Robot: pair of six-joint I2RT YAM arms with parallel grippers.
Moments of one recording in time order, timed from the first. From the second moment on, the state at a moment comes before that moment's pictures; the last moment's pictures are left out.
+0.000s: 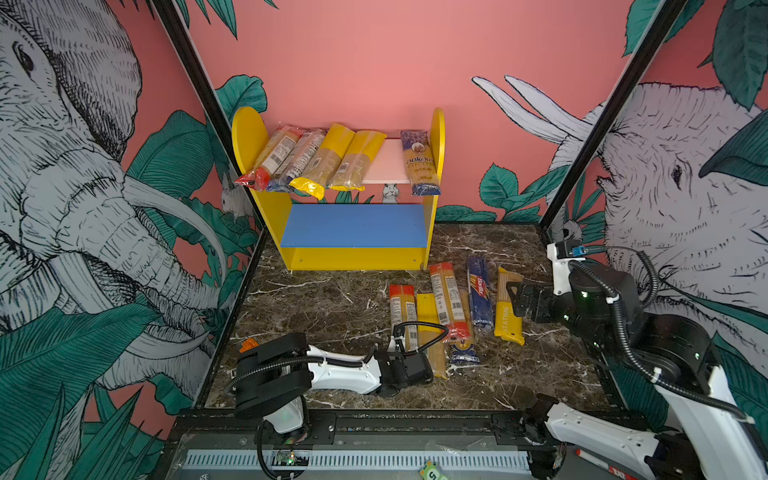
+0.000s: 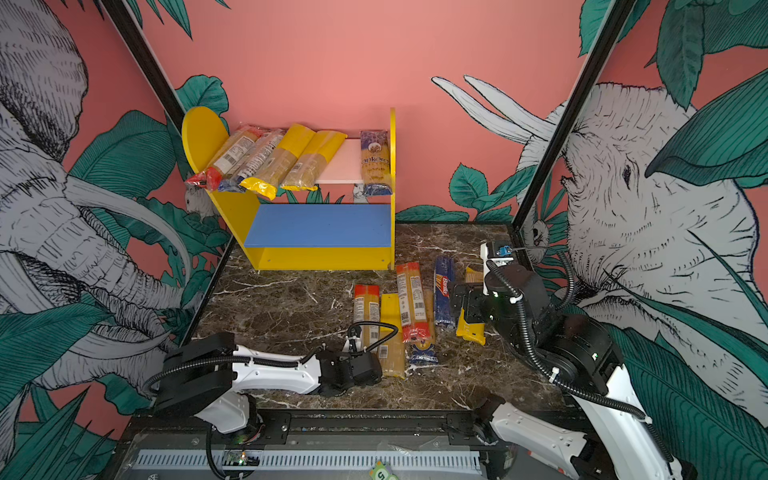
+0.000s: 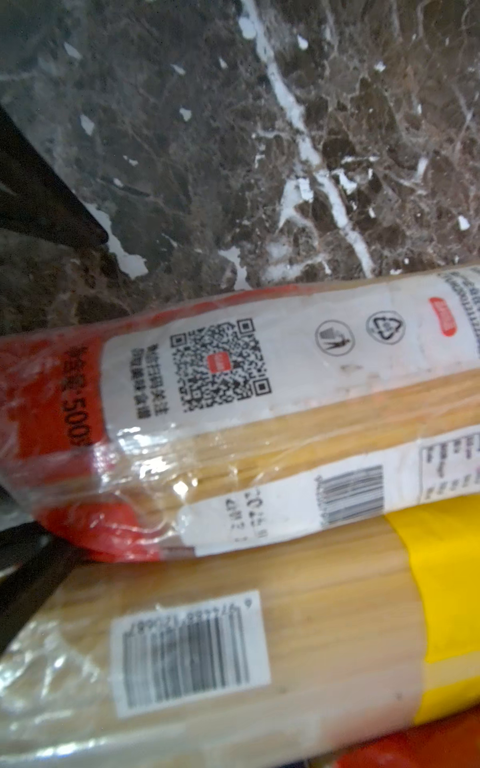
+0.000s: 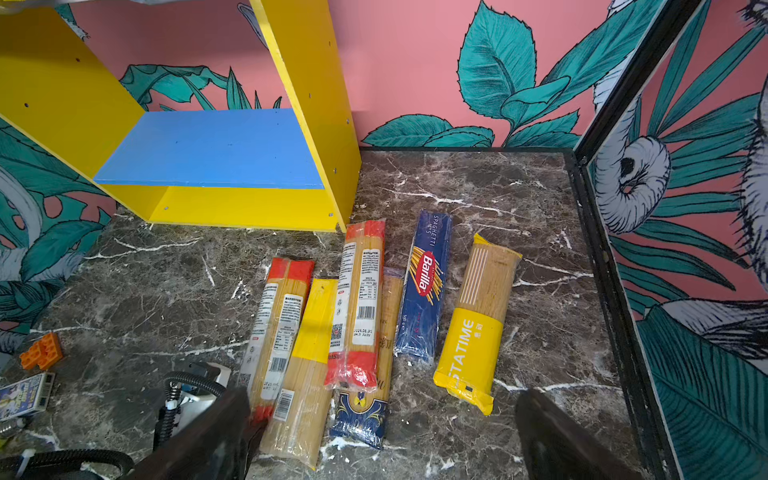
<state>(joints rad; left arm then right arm) -1.30 1.57 0.72 -0.36 -0.50 -1.05 0.75 0.93 1.58 -1.29 0.44 0.44</state>
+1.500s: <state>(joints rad) -1.01 1.40 0.52 -0.08 -0.33 -0.60 0.75 1.12 1.42 -1.14 0.24 0.46</state>
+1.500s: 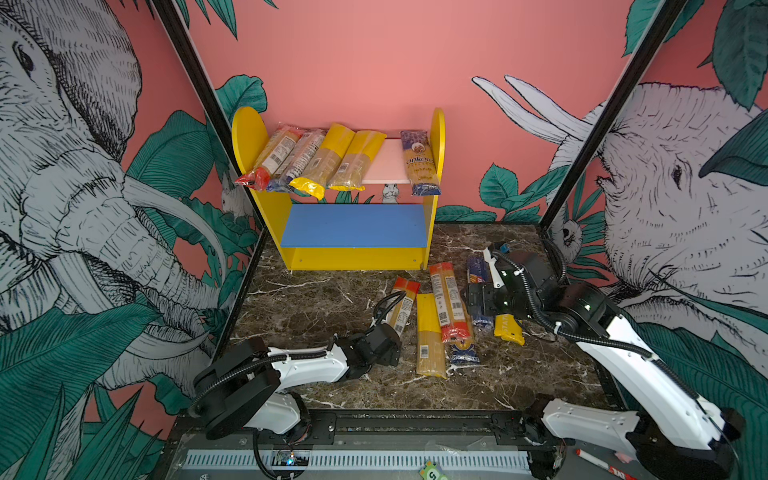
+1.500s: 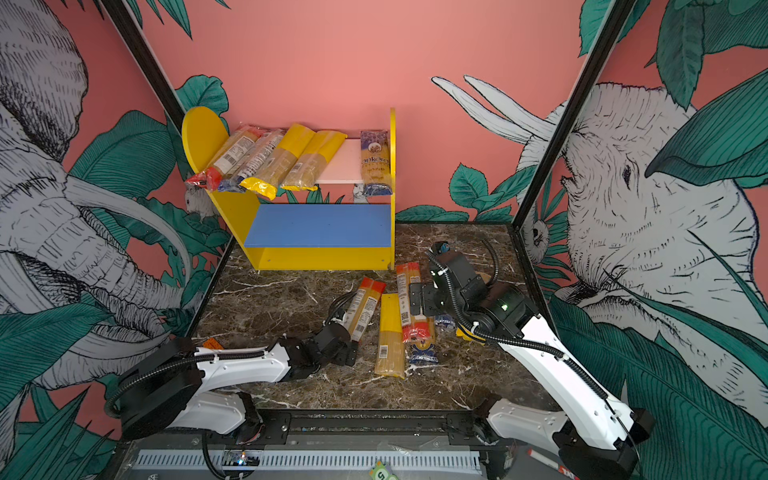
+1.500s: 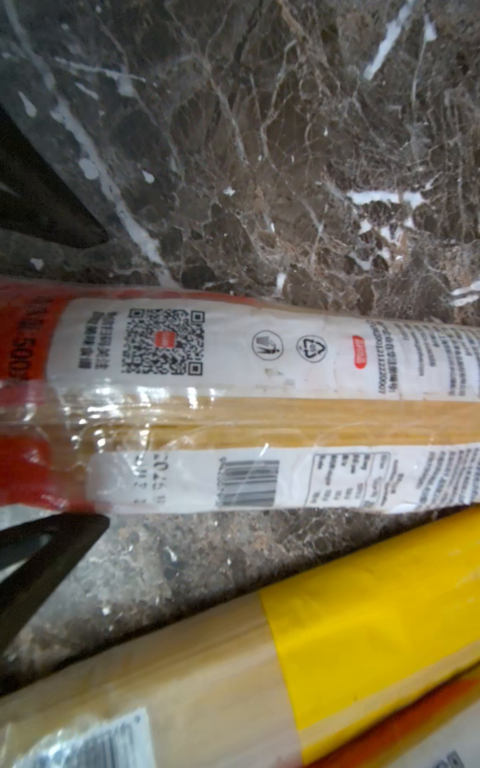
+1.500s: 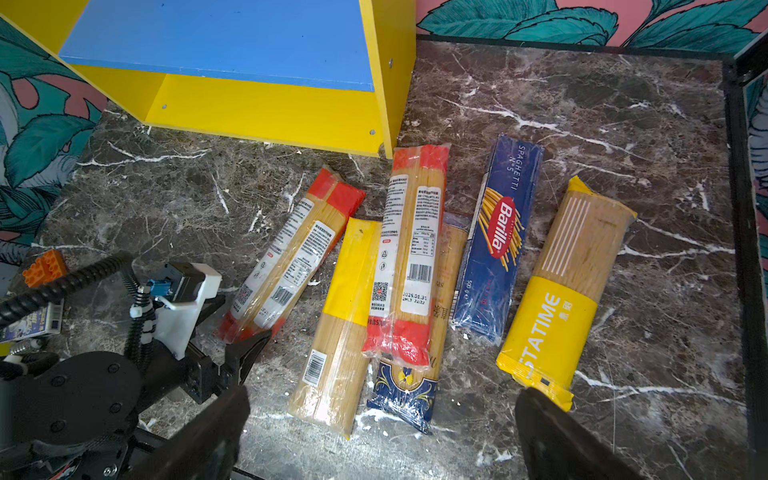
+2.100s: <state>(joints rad) -1.01 1.62 0.52 0.32 -0.33 -0.62 0.75 1.15 1.48 -1.21 0.24 0.47</state>
